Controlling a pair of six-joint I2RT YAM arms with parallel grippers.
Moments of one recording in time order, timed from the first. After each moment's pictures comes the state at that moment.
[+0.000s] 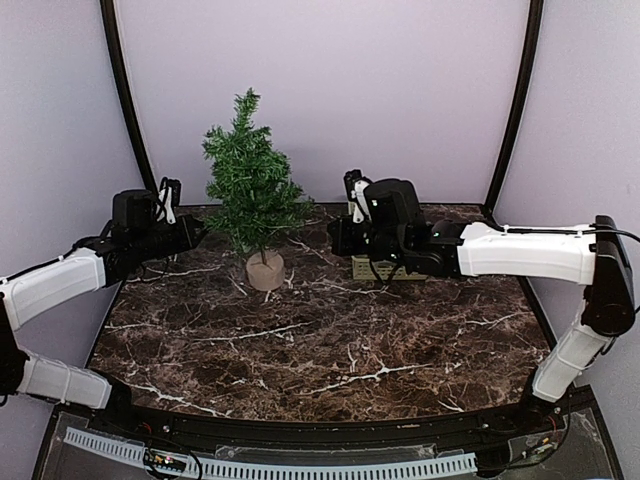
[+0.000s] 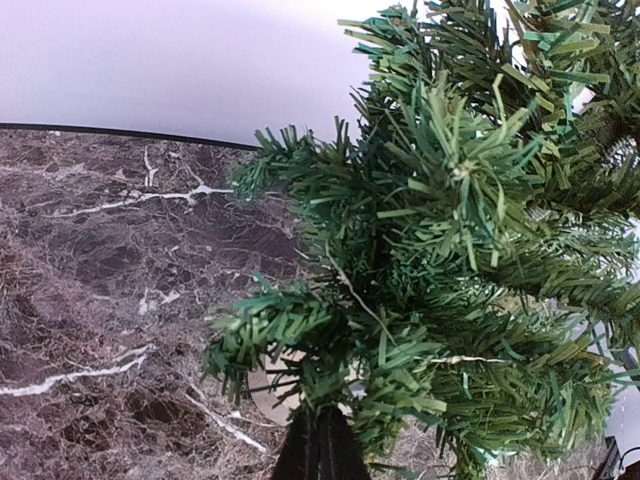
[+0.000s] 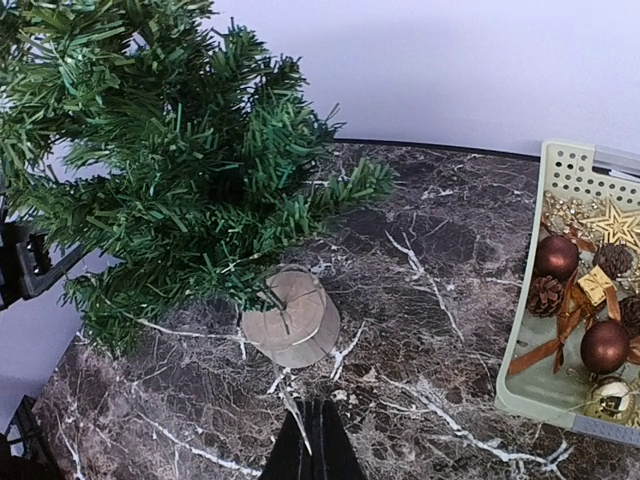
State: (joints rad) left arm -0.28 1.18 0.78 -0.01 0.20 -0.44; right arm 0.95 1.63 1.24 -0.01 0.25 0.47
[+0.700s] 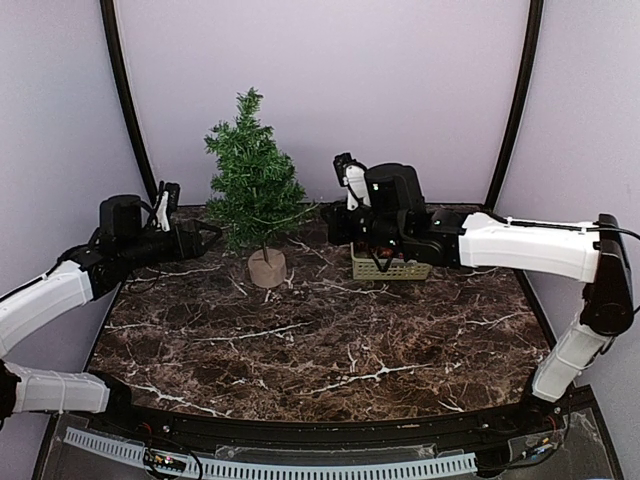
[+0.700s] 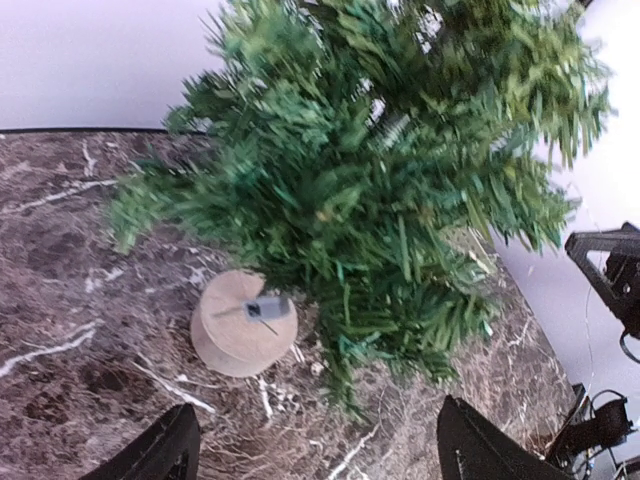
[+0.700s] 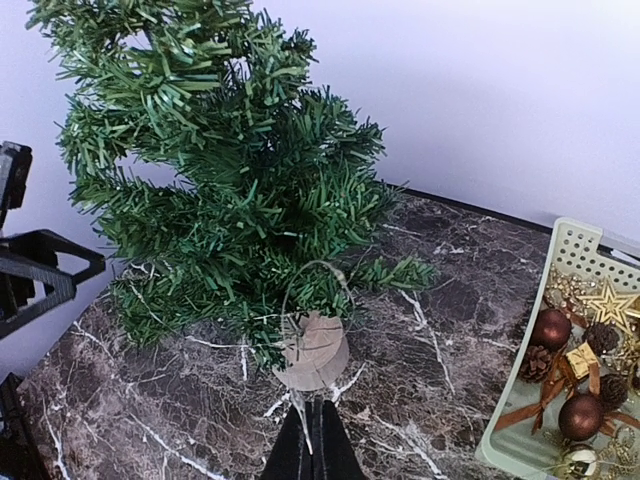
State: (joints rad) left arm -0.29 1.05 0.75 -0.07 0.33 -0.40; right arm 0.95 1.65 1.33 0.00 0.22 0.30
